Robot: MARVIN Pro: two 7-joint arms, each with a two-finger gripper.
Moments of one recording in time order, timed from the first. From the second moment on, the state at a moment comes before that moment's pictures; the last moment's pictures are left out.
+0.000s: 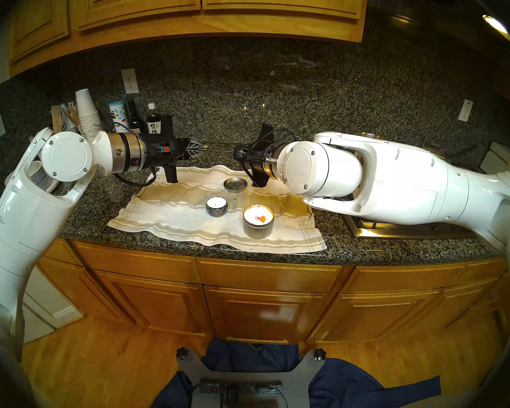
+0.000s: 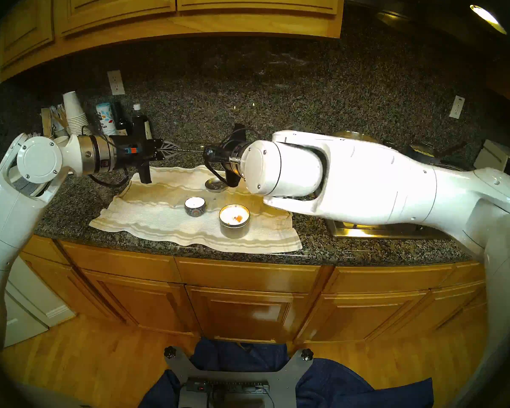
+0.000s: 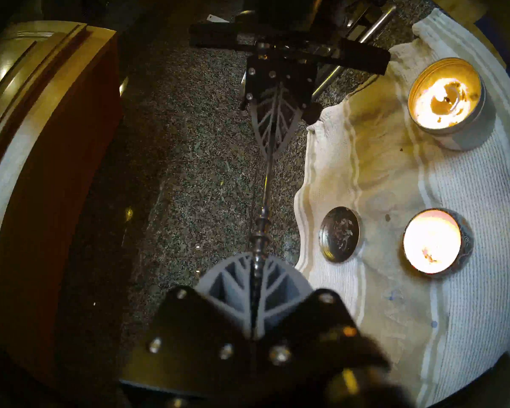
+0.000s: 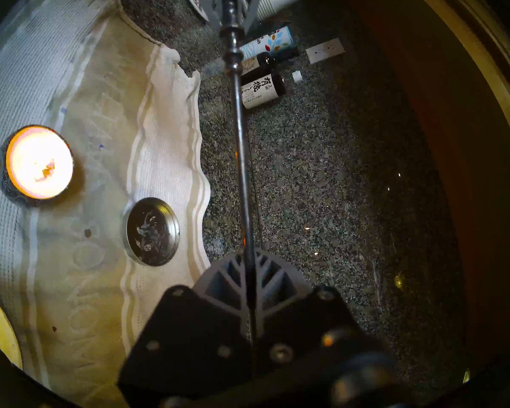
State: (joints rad) left arm 1.18 -0.68 -1.45 -1.90 0.16 -0.06 -0.84; right arm -0.13 -0.87 -0.01 -1.93 0.37 0.80 -0.05
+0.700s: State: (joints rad) left arm 1.22 -0.74 -1.48 -1.88 0.23 -0.11 -0.71; right arm -0.14 -0.87 0.02 -1.94 0.41 0.78 -0.05
